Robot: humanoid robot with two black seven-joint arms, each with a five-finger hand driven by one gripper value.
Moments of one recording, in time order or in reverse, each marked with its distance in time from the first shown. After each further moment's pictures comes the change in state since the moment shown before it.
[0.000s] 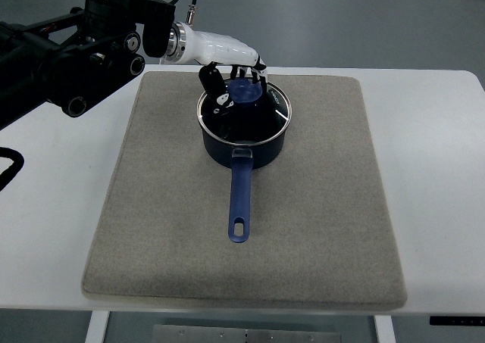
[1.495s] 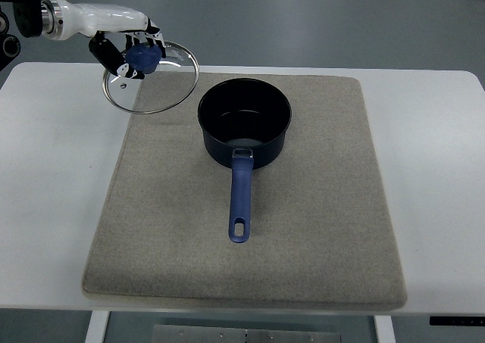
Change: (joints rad) left arm 0.134 0.379 -0.141 -0.109 -0.012 0.005 -0.005; right arm 0.000 0.000 0.000 0.000 0.000 0.000 0.000
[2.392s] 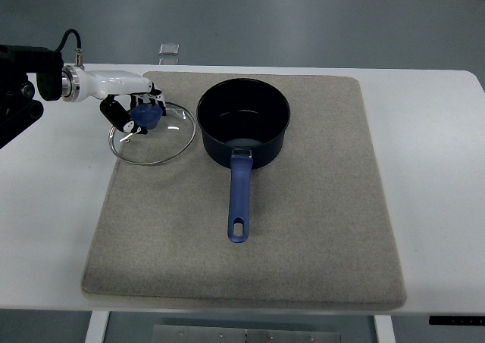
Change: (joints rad) left arm 0.158 -0.061 0.056 0.023 0.011 0.099 0.002; right arm 0.000 0.000 0.000 0.000 0.000 0.000 0.000
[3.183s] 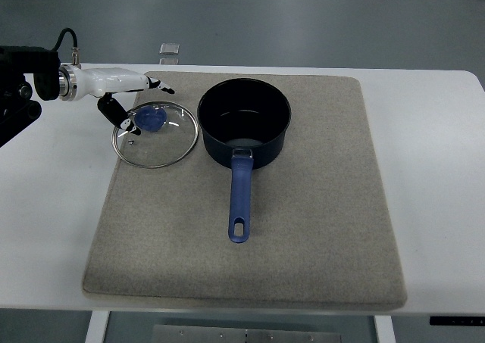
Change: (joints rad) left arm -0.003 0.011 0.005 0.008 -0.027 0.012 0.000; right arm 0.000 0.000 0.000 0.000 0.000 0.000 0.000
